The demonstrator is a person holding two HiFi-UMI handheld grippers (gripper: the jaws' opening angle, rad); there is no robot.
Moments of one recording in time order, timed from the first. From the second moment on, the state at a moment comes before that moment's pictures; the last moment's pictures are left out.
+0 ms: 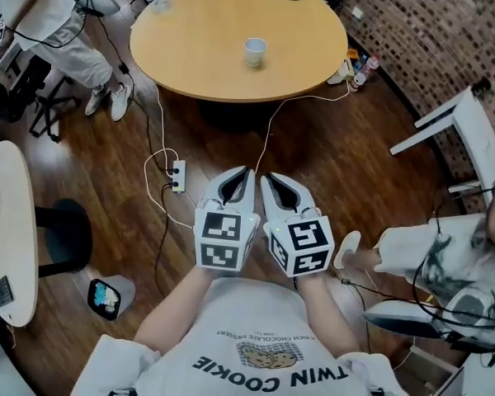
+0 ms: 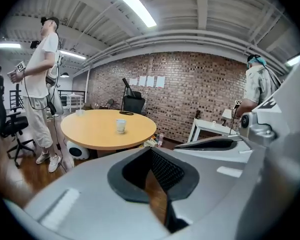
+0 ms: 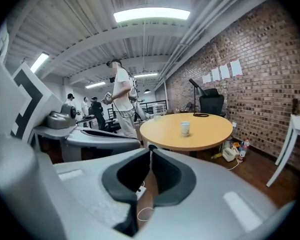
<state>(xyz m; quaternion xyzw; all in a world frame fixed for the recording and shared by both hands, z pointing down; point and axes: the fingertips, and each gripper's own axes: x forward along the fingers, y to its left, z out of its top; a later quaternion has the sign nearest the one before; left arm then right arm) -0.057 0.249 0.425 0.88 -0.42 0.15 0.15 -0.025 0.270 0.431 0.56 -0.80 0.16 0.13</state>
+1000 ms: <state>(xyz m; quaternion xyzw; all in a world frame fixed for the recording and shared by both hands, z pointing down) -0.019 0.030 0.429 0.88 -0.42 0.16 0.13 0.009 0.040 0.434 0.54 -0.81 0.15 0.14</state>
